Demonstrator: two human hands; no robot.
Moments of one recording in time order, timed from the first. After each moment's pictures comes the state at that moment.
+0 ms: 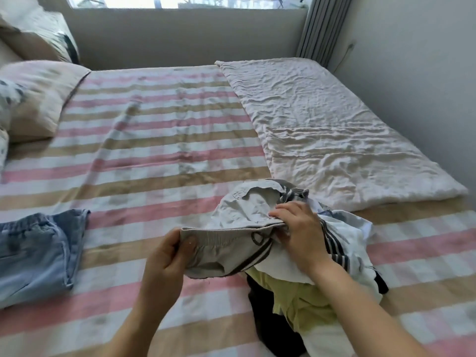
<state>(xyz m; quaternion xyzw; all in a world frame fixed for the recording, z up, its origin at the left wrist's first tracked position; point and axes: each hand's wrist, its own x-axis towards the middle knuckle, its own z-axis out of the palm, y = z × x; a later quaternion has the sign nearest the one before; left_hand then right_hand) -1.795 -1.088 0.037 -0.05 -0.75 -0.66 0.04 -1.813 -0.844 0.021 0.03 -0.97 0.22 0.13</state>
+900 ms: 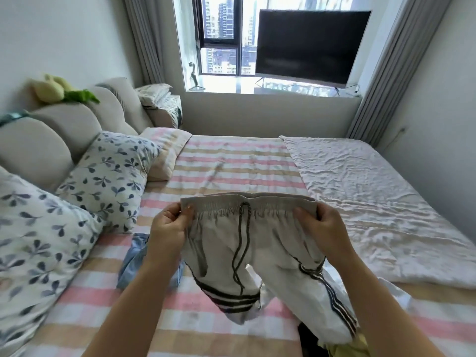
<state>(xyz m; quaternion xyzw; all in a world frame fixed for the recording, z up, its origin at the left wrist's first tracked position) -1.740 -1.256 0.295 0.11 -0.61 -0.77 0.15 -1.769 -0.994 0.292 0.02 -0.81 0.58 0.11</state>
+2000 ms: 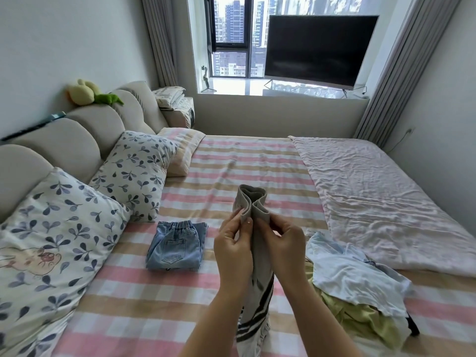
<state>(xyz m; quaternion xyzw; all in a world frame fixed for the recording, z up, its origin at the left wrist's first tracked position) -1.639 -1.196 0.301 0.09 -0.63 -0.74 0.22 -1.641 -1.118 0.320 0.03 -0.76 0.63 0.16</state>
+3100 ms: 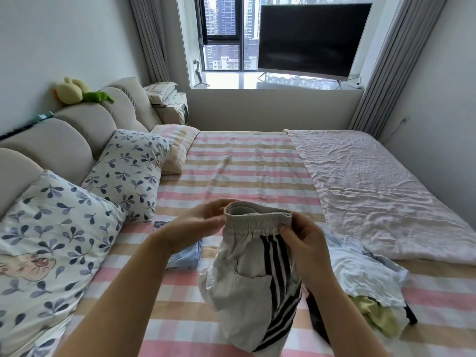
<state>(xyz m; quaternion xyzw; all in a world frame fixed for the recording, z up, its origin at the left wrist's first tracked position) -1.683 -1.300 0.340 -0.16 -0.72 -0.63 -0.22 -1.652 -1.073 0.300 0.09 -0.70 0.70 0.09</state>
